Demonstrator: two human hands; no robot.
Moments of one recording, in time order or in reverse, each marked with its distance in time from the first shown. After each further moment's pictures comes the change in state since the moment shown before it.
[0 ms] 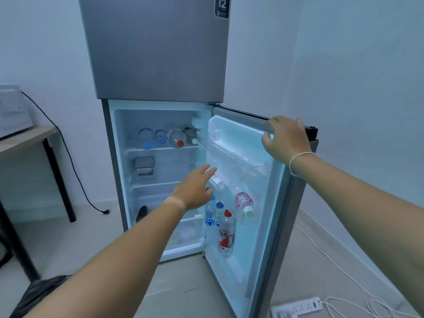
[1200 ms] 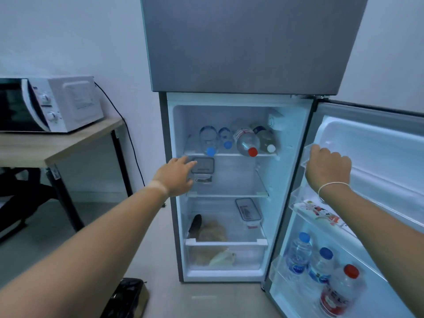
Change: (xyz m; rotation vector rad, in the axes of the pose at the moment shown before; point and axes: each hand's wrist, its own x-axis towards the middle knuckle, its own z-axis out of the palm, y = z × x) left_hand 0.104 -0.273 -0.072 0.507 -0.092 -0.393; right_hand 0.167 -0.075 0.266 -0.311 -0.103 0.021
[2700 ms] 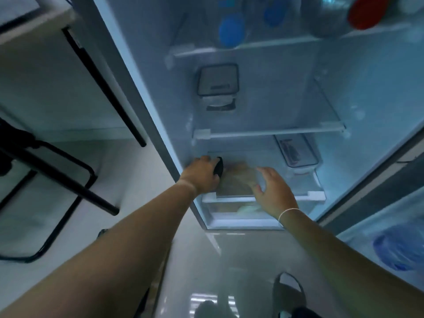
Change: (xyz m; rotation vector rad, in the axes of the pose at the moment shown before) left_hand 0.154 -0.023 0.297 -0.165 -0.424 -0.067; right_hand -0.068 -0.218 0.308 0.876 -0.692 -0.157
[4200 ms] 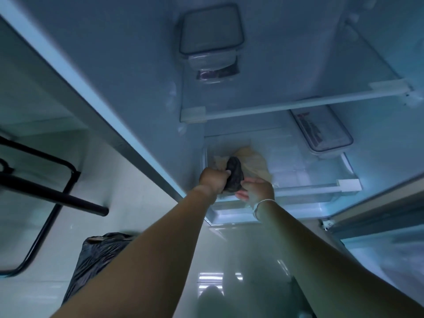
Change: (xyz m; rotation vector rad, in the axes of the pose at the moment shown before) left_hand 0.099 -0.006 0.108 -1.147 -0.144 -0.568; right_hand 0.086 0.021 0.126 1.213 -0.027 0.918
